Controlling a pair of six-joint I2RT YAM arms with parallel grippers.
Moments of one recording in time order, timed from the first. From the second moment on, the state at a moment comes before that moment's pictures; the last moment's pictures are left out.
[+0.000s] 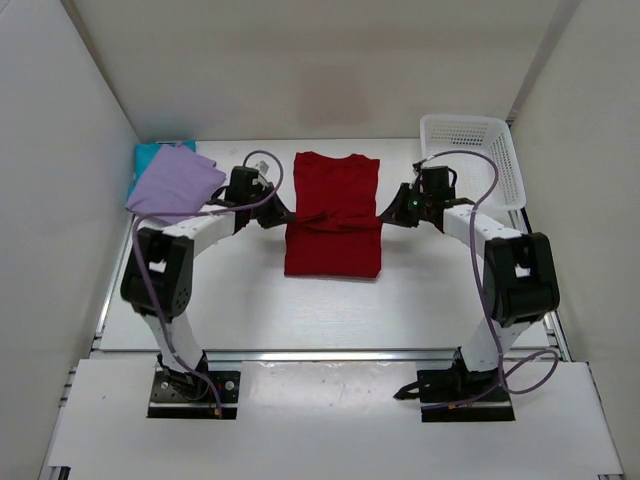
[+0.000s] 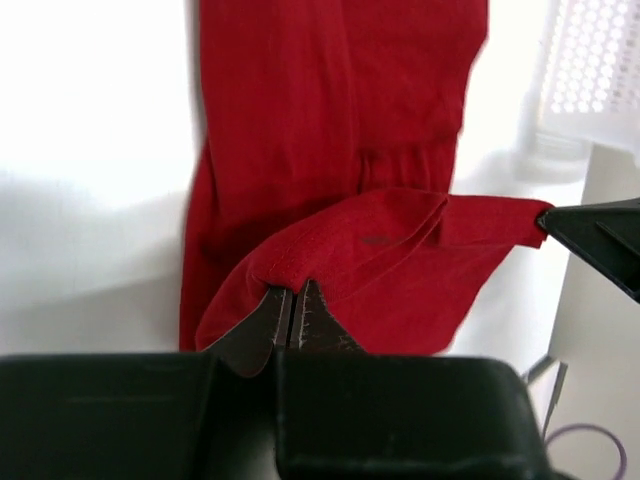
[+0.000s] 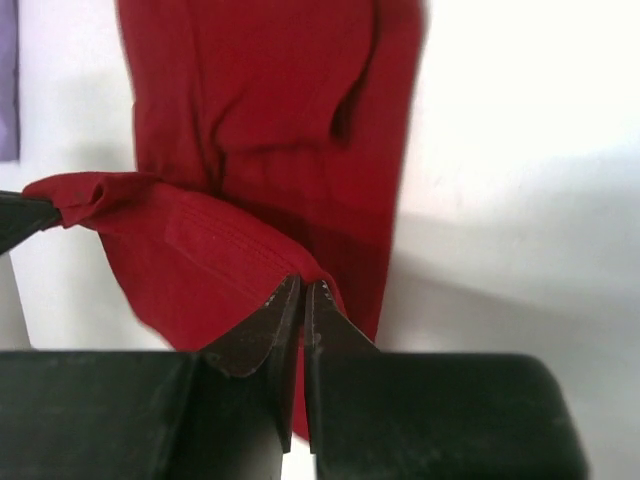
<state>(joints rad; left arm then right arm) -0.31 1.75 1.12 -0.09 0.35 -0.68 0.17 1.68 1.07 -0.15 -0.41 0.53</state>
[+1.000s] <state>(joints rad) -0.48 1.65 0.77 0.28 0.38 -0.81 0.27 1.78 1.13 -0.07 -0.40 0.50</state>
